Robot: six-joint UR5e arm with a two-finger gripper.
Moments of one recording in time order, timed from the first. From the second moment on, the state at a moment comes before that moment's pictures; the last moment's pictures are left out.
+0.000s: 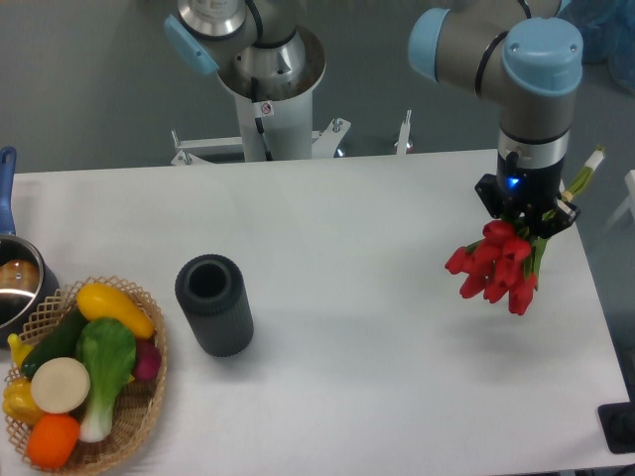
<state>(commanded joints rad) 2.77 -1.87 -1.54 -1.03 1.57 1.46</state>
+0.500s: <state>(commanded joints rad) 2.76 -1.89 -1.57 -1.03 1.53 1.45</state>
